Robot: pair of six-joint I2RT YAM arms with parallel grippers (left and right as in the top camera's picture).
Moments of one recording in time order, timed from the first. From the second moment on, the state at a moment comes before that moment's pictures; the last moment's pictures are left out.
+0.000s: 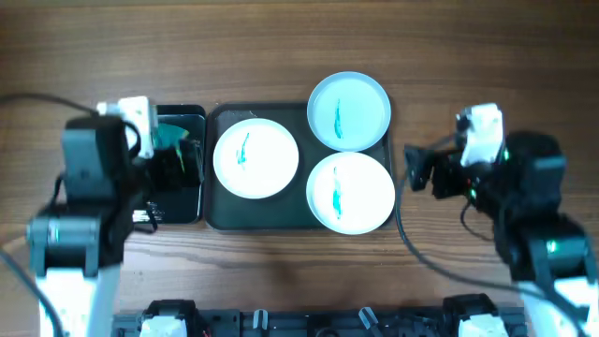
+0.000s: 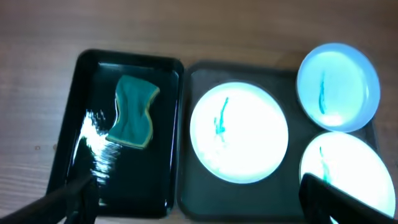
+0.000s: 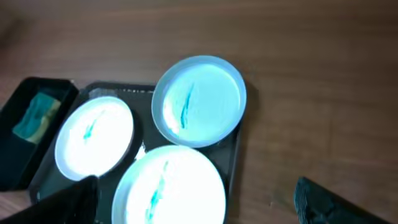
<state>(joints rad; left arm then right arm) -0.03 0.99 1.23 -1.06 0.05 -0.14 0.10 0.91 0.99 -0.81 -0.26 0.08</state>
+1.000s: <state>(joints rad) 0.05 1.48 1.41 -1.14 -0.09 -0.31 0.55 1.92 1.37 -0.61 -0.36 0.46</state>
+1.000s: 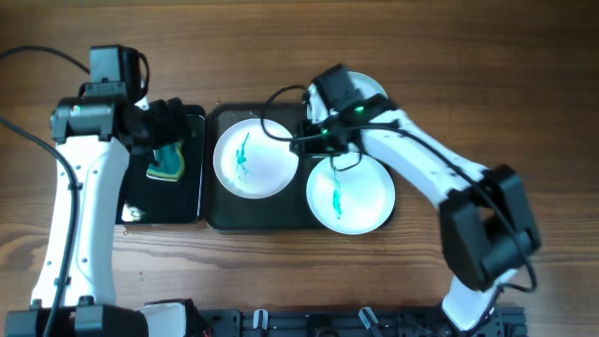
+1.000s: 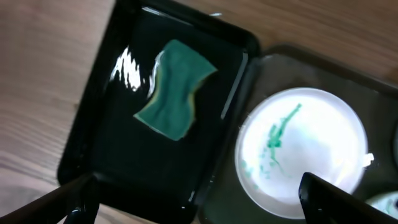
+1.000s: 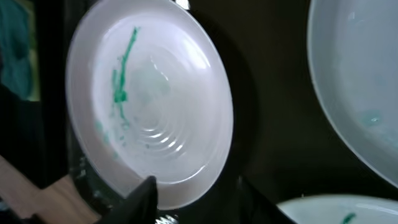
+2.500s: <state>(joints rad) 0.10 2.03 1.41 -0.93 -0.14 -0.04 0.62 2.08 1.37 -0.54 -0.23 0.55</state>
